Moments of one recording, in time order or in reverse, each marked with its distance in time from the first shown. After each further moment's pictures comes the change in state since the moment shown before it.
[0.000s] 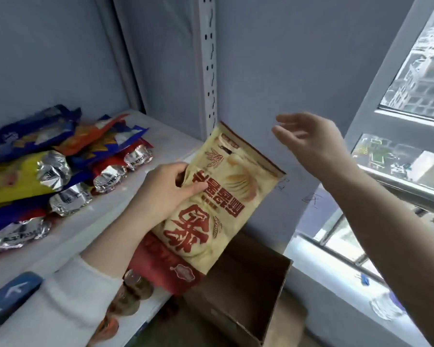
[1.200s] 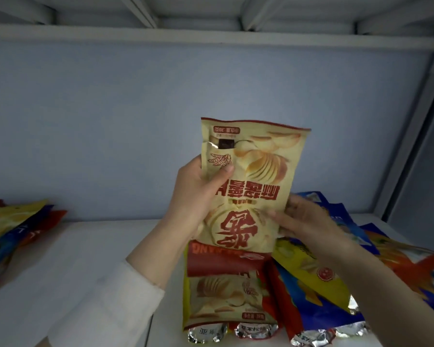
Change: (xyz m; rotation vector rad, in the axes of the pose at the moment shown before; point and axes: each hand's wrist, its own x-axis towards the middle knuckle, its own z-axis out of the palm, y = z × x) left_hand -0.112 -0.154 -0.362 -0.408 0.957 -0.044; right_hand -0.036 -0.297 0.362 0.626 -1.101 -0.271
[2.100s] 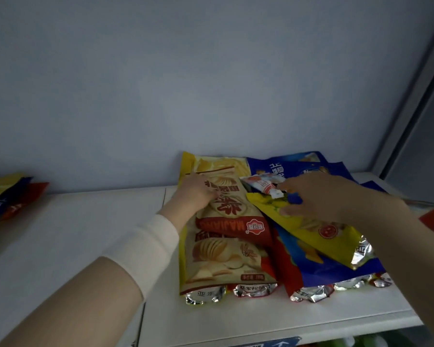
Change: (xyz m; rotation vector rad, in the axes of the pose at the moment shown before) left_hand 0.035 -0.122 0.007 0.932 -0.343 -0.344; right_hand 0.015 0.008 -0.017 -1.433 -0.278 0.269
